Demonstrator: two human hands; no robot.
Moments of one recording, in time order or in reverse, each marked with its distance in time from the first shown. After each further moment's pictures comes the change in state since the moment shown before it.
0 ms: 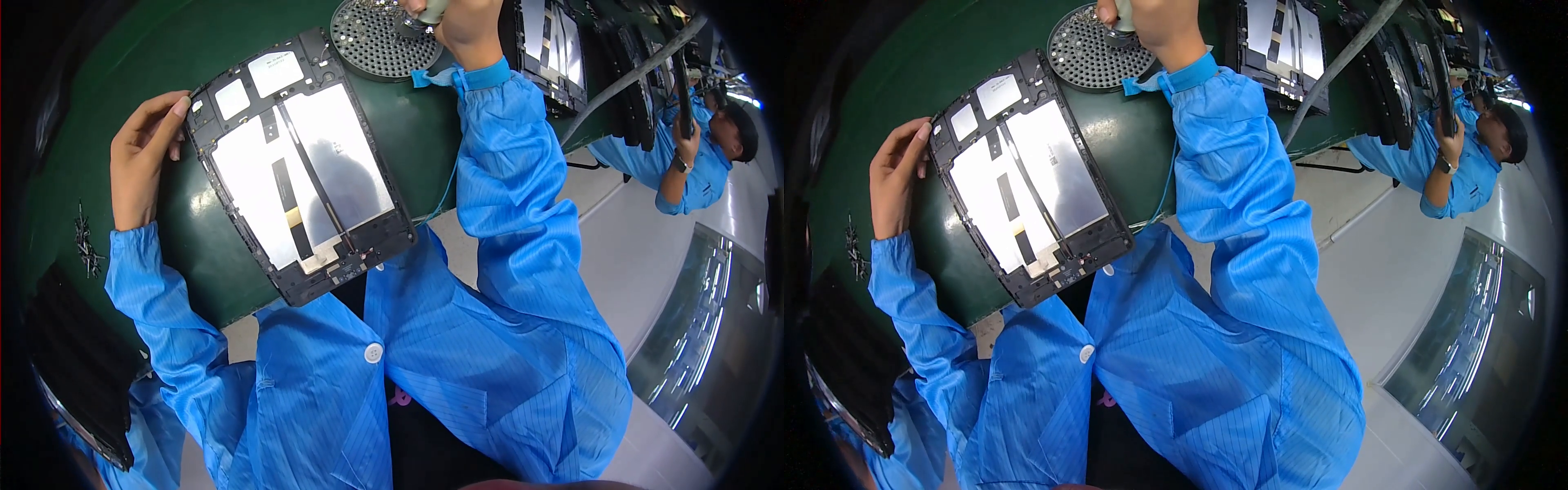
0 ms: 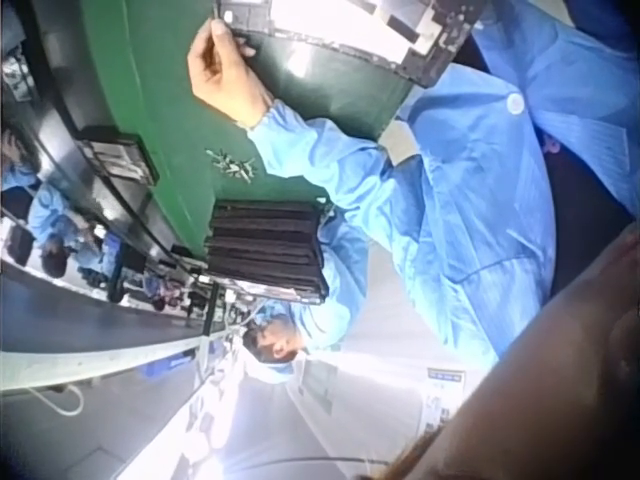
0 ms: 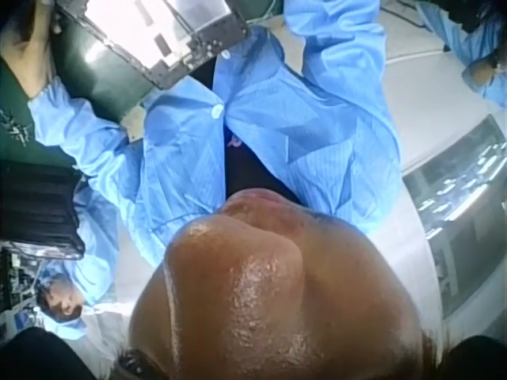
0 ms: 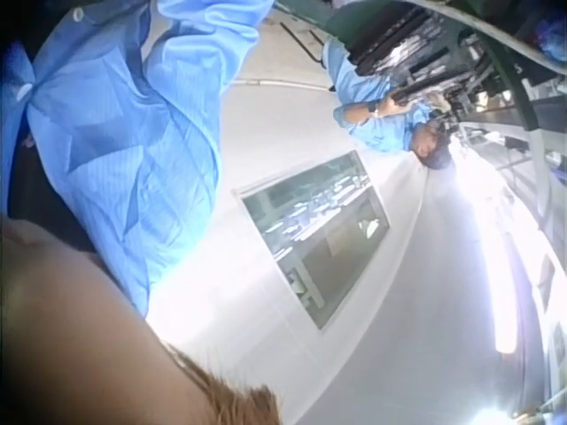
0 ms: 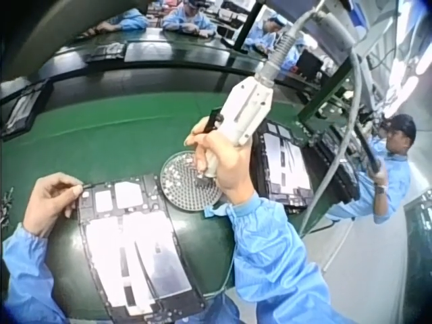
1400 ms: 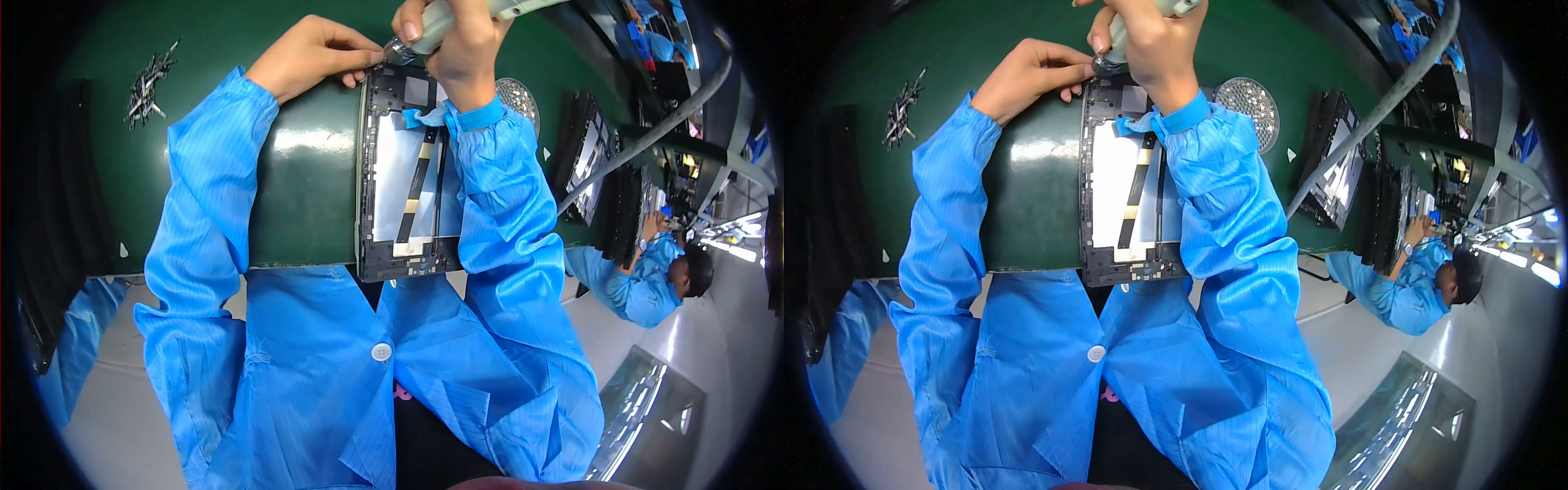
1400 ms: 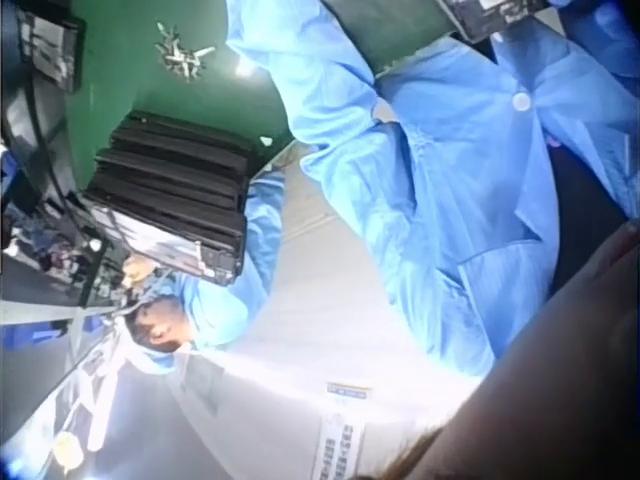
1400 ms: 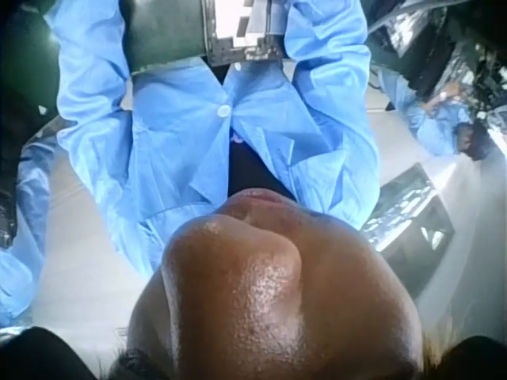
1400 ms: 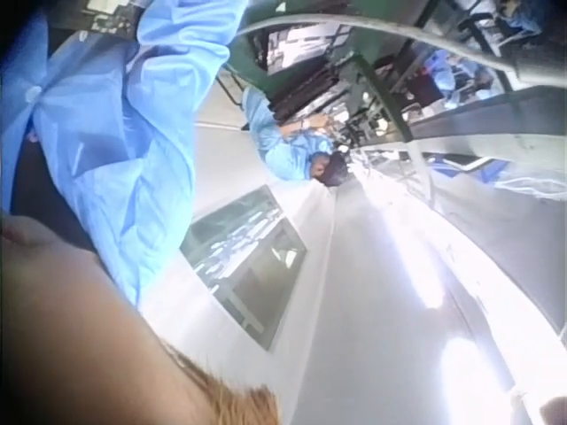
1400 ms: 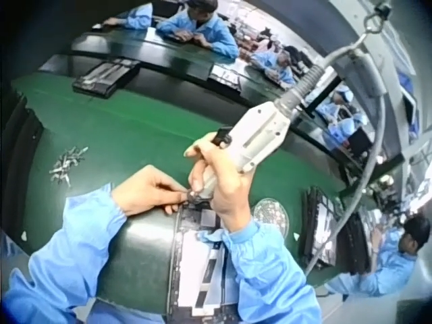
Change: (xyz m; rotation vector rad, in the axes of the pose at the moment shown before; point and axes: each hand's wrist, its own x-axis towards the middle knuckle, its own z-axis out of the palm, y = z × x) left_hand 0.009 -0.019 -0.018 -0.206 -0.204 0.133; right_hand 0.003 0.018 0.196 0.070 -0.401 0.115
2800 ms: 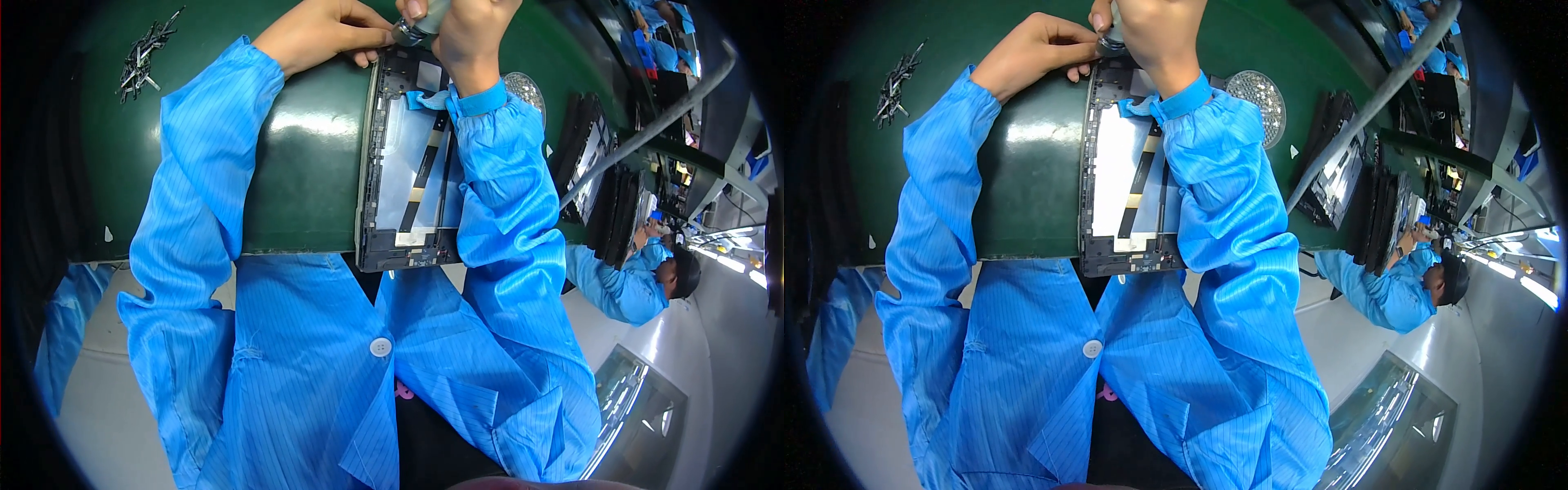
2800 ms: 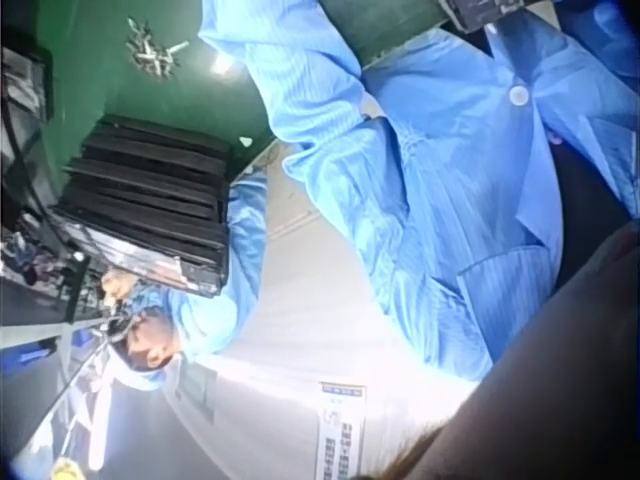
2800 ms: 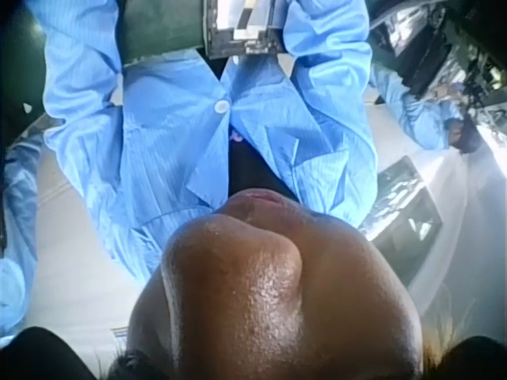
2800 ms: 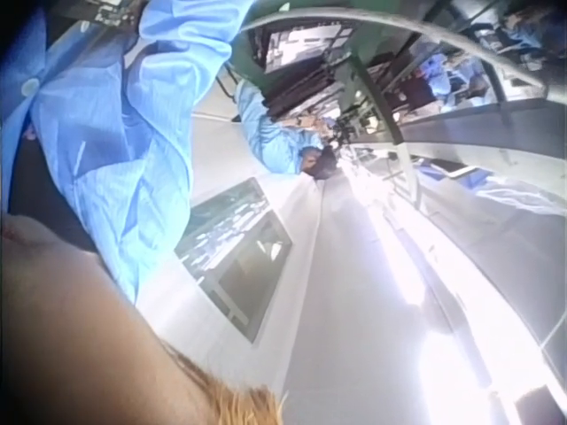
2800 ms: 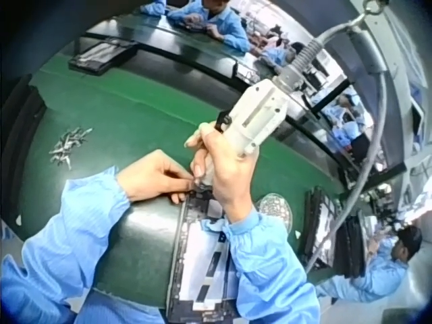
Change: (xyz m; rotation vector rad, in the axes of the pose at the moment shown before) left_hand 0.006 -0.015 0.001 0.050 0.002 0.009; right_hand 0.003 0.013 0.011 -0.113 0.043 -0.056
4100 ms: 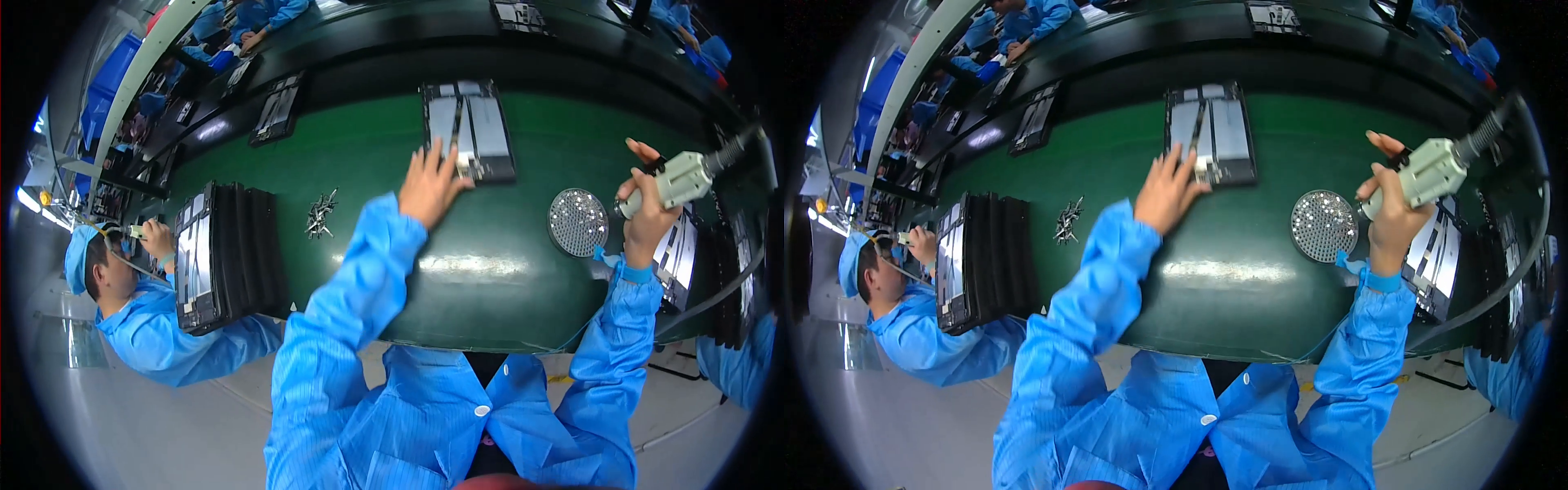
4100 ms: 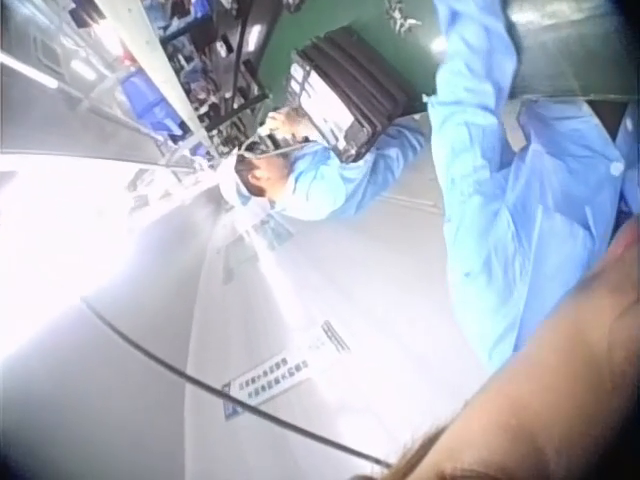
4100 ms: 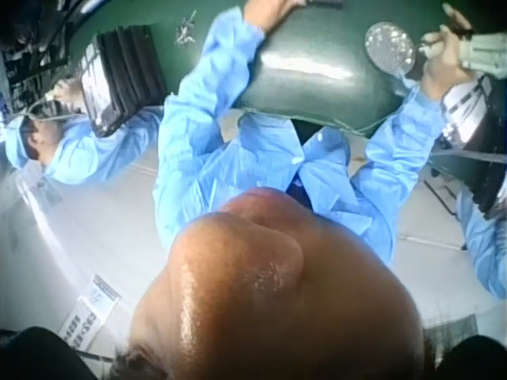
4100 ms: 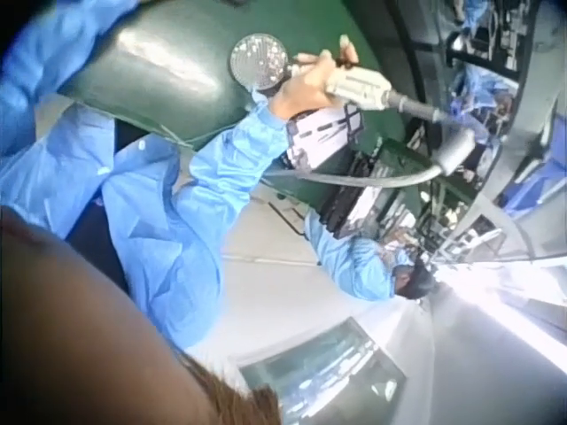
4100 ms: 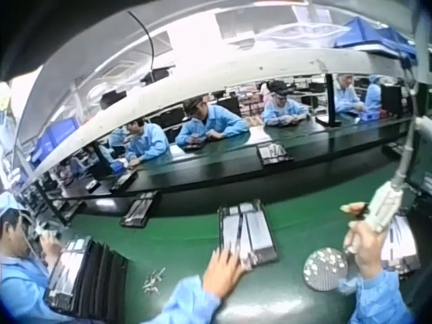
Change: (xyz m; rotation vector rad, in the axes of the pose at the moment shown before) left_hand 0.029 0.021 0.027 1.317 0.447 0.340; right_hand -0.063 -0.082 -0.186 -0.169 0.665 -0.184
